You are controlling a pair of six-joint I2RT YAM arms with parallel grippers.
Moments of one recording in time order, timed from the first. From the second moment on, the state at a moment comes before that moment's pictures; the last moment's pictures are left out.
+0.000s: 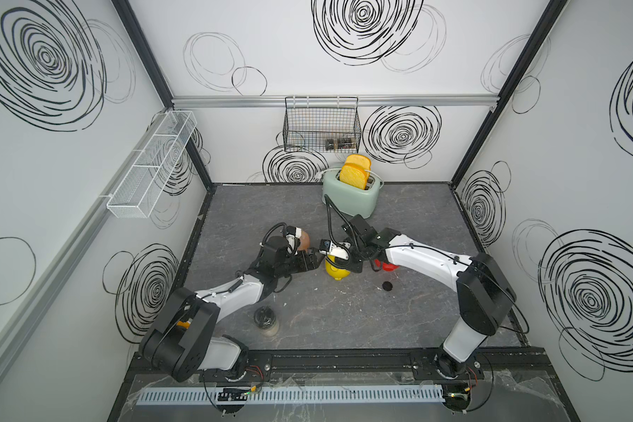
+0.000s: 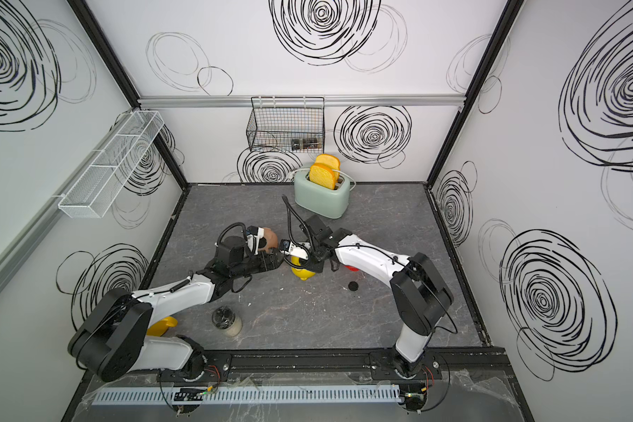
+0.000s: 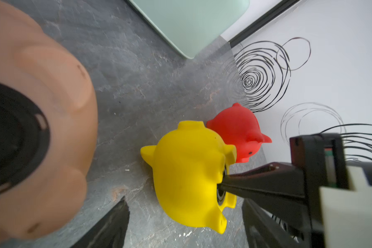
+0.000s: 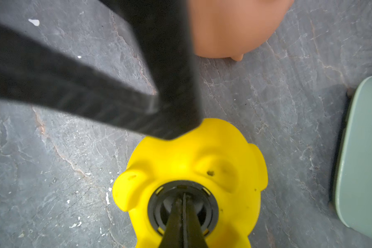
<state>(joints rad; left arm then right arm) -0.41 1.39 0.54 0.34 0.42 -0.72 0.77 1.71 1.23 -0.57 -0.12 -0.66</state>
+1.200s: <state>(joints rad) -0.39 1.58 0.57 0.65 0.61 -0.87 0.76 1.71 1.23 -0.57 -0.15 -0.68</state>
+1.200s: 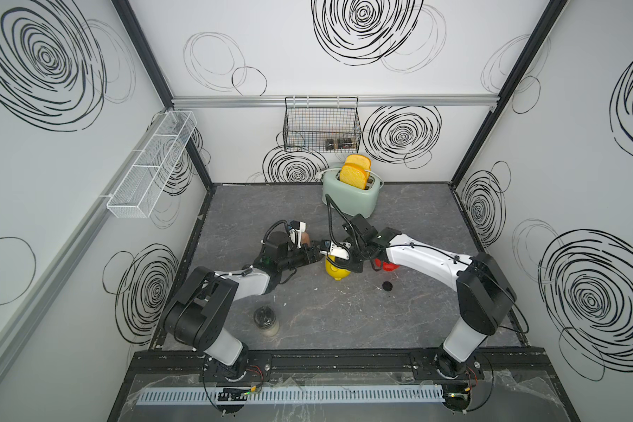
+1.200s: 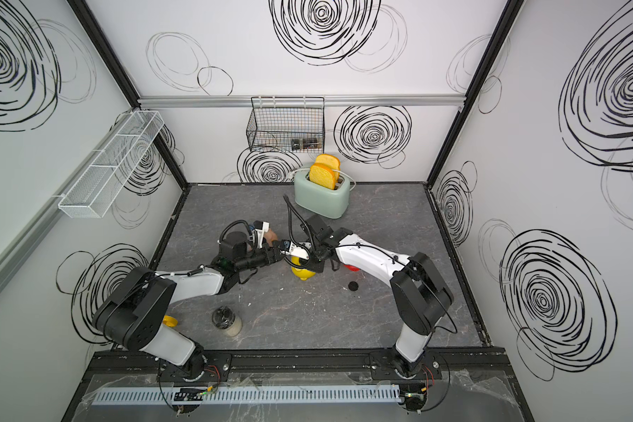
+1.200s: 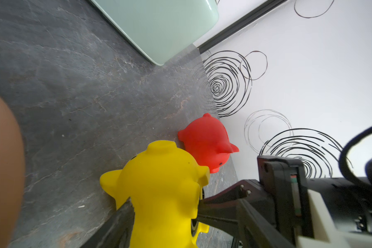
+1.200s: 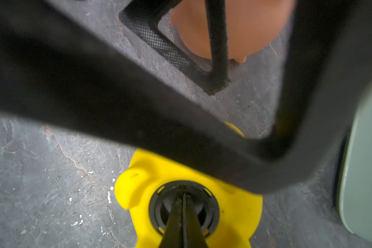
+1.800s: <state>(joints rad) -0.41 1.67 0.54 0.76 0.65 -0.91 0.76 1.71 1.23 -0.57 -0.15 -0.68</state>
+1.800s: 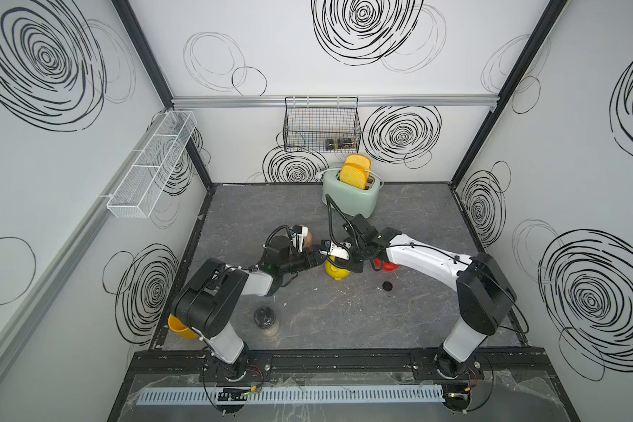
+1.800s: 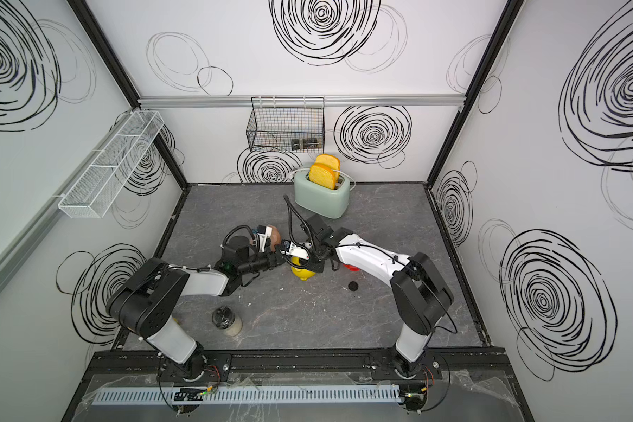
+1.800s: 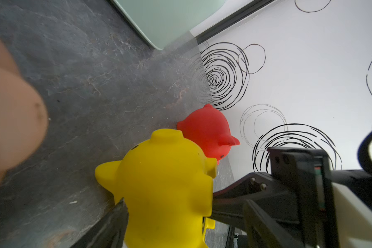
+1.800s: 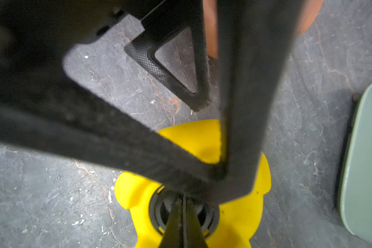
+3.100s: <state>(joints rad) -0.31 1.63 0.56 0.72 0.65 -0.89 0.76 1.72 1.23 -0.57 -0.15 -0.68</state>
